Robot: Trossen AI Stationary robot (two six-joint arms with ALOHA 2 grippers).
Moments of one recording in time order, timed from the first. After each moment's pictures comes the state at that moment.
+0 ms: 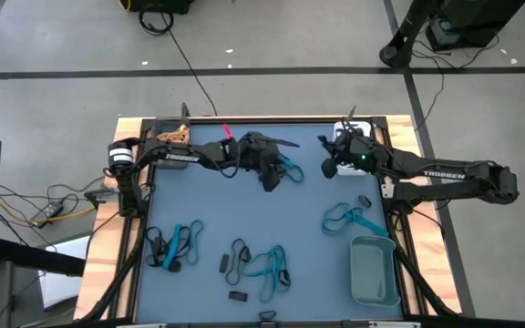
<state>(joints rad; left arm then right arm) 0.25 1.83 1.21 0.07 0.09 -0.15 -0.34 0.90 0.53 -0.16 0.40 0.20</state>
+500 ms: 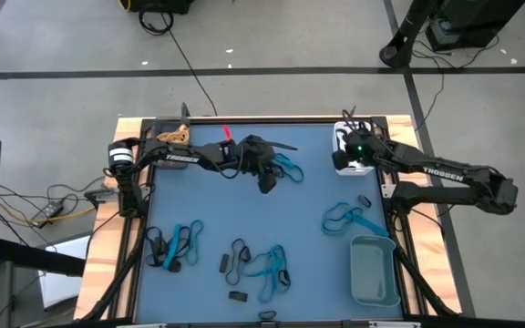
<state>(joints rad) 0.26 1.83 1.17 0.00 0.06 -0.19 -0.56 0.90 0.53 -0.51 0.42 0.45</state>
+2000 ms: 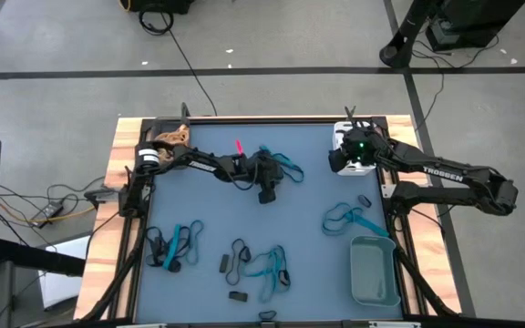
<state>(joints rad) 0.23 2.07 1.17 0.14 -0.04 0.15 -0.58 0.90 0.53 -0.40 0.19 0.41</state>
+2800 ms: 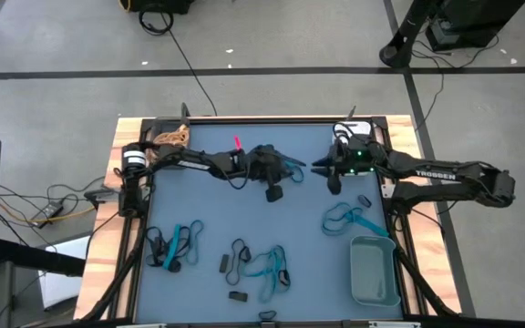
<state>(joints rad) 0.19 1.94 1.23 0.13 0.01 0.03 -0.47 0.95 0.43 0.02 -0.27 0.03</state>
